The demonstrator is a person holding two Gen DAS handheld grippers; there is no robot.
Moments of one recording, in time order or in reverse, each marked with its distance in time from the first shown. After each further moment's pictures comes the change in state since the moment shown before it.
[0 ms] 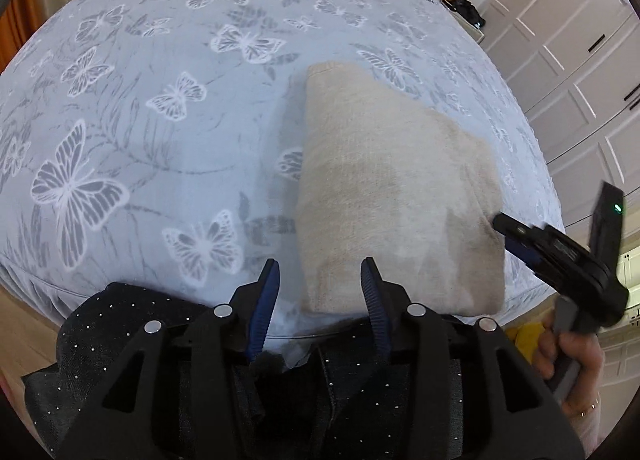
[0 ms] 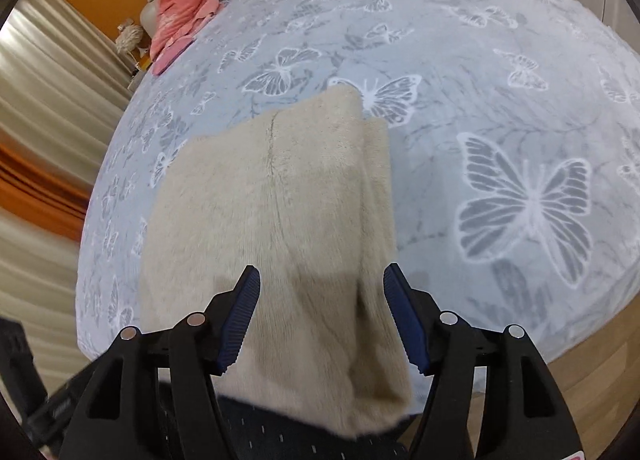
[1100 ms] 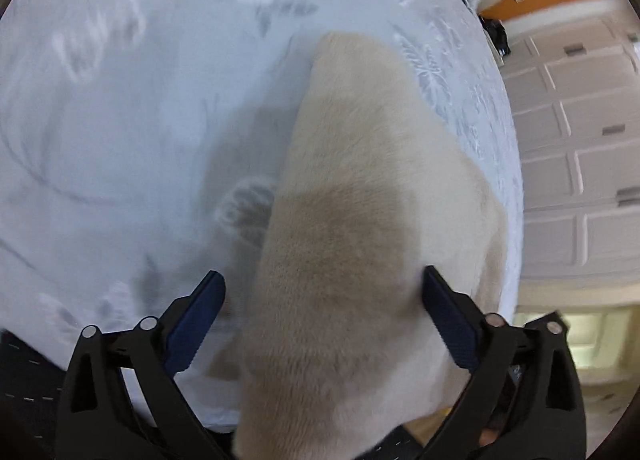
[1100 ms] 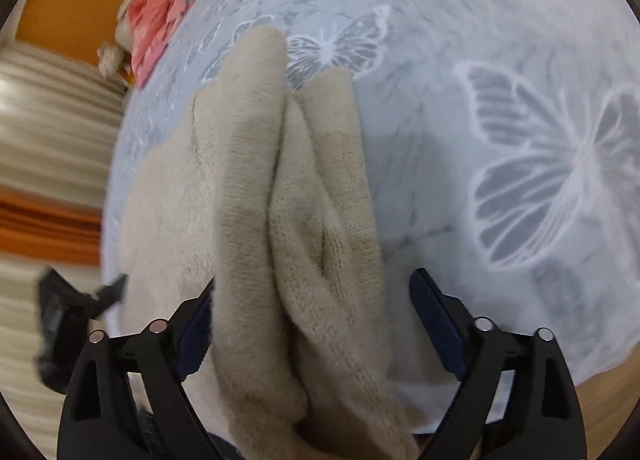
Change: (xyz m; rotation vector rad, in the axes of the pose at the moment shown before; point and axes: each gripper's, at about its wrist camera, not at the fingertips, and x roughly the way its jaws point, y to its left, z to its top) left arm 0.125 0.028 0.073 -0.337 0.176 -0.234; right arm 0.062 -0.052 0.004 0.199 0.103 0.147
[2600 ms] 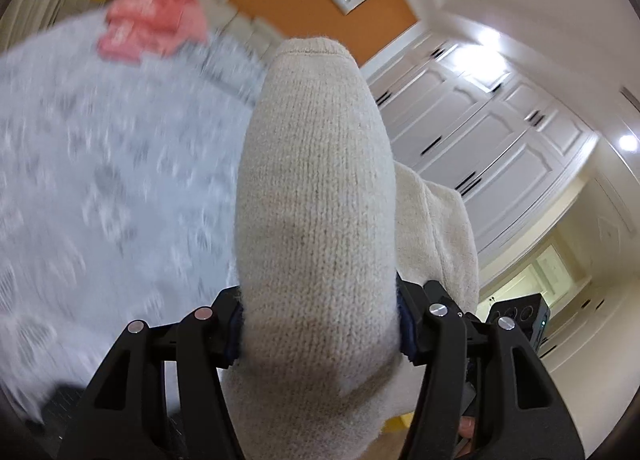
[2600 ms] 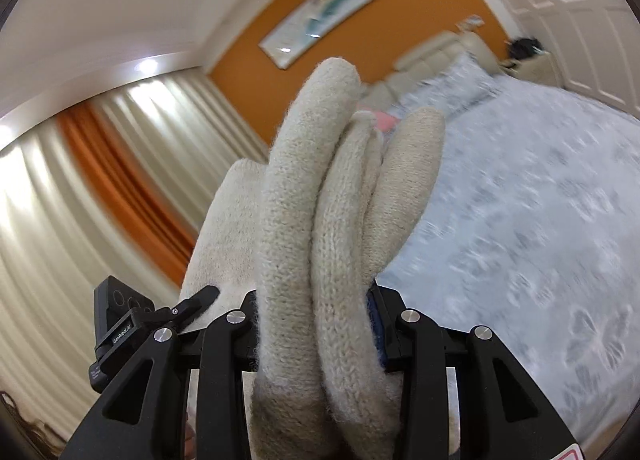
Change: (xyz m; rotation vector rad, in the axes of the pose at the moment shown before) left arm -0.323 -0.126 -0.071 0.450 -0.461 -0.449; right arm -0.286 0.234 -0.071 -0.423 -0.550 0.447
